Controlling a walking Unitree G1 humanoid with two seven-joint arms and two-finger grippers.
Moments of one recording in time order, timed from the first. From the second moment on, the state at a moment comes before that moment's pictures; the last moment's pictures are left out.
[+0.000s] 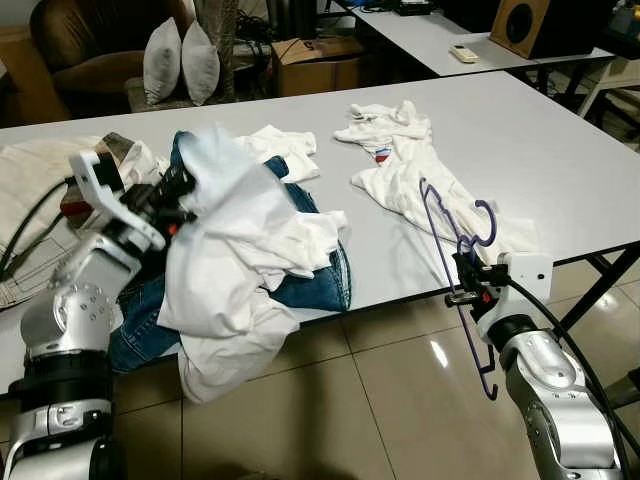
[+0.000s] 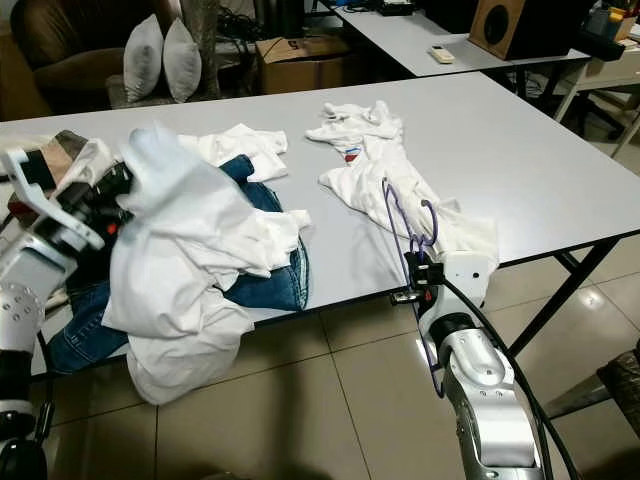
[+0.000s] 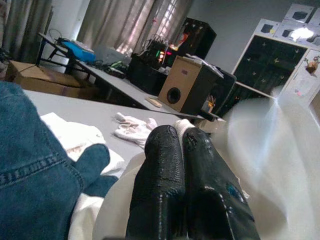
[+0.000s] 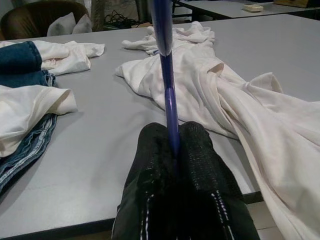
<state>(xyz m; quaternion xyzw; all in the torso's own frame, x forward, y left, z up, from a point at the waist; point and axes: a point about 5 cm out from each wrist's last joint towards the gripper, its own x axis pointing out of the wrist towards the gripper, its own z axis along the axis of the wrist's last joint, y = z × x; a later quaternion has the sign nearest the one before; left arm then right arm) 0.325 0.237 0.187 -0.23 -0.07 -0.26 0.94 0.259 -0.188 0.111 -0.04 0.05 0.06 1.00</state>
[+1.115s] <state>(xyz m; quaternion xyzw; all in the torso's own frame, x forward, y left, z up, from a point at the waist) 0.317 0.340 0.190 0.06 0.00 -0.05 1.00 0.265 -0.214 0.124 -0.07 0.03 0.04 1.00</state>
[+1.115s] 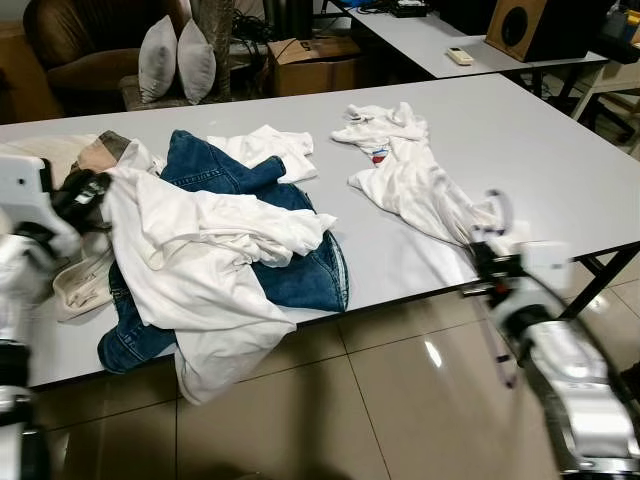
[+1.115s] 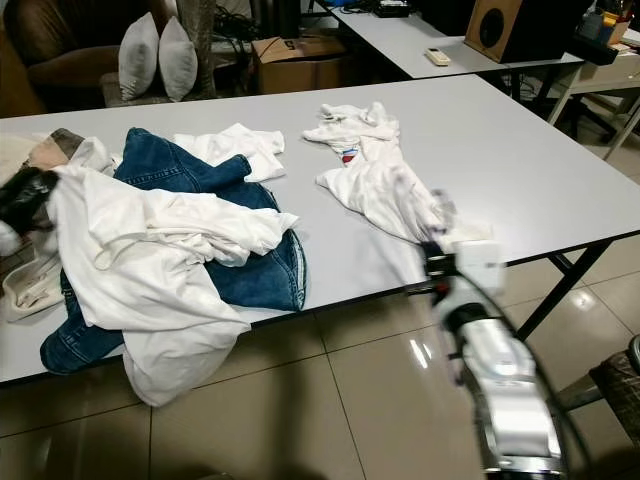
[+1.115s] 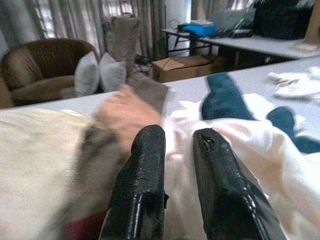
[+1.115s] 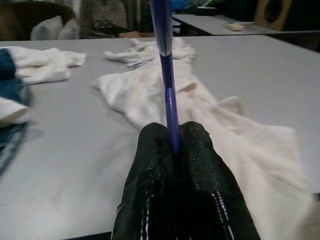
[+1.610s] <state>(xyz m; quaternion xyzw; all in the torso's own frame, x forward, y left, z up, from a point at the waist) 0.316 0.345 0.209 0.06 -0.02 -0.14 0.99 0.264 -0.229 0.125 -0.07 0.03 0.01 1.00</state>
